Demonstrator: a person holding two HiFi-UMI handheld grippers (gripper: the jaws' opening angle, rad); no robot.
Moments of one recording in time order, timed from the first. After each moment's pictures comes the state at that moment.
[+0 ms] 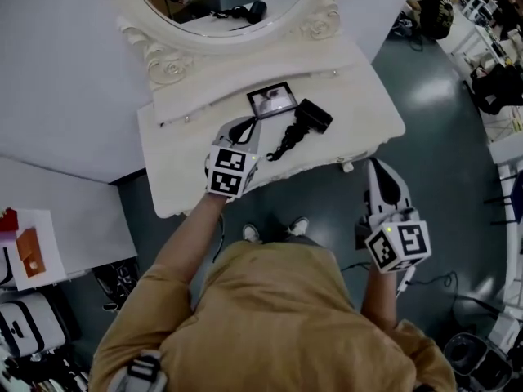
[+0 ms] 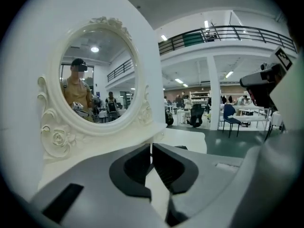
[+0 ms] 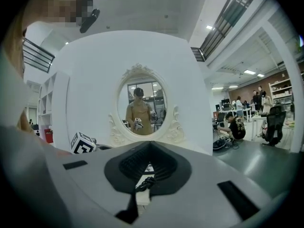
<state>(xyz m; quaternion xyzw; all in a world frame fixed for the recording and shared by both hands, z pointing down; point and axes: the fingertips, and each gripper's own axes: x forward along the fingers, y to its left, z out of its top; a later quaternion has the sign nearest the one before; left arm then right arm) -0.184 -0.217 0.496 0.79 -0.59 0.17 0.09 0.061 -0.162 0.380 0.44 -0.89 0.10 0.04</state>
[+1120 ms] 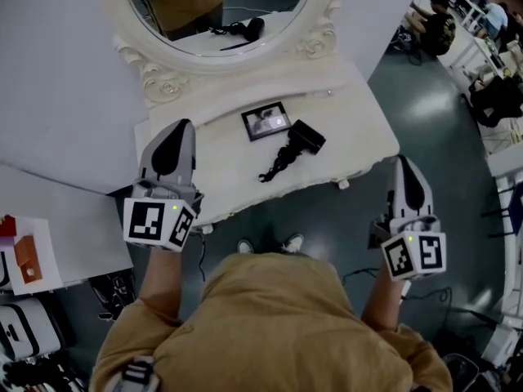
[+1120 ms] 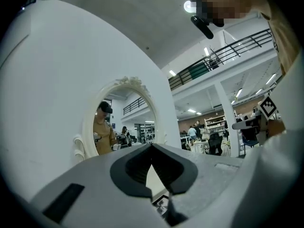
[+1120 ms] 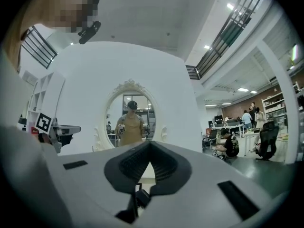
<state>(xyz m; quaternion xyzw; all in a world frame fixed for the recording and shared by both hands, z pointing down) -0.251 -0.159 0.291 0.74 -0.67 0.00 -0.05 0.104 -0.216 0.308 0.49 -0.87 0.03 -0.02</state>
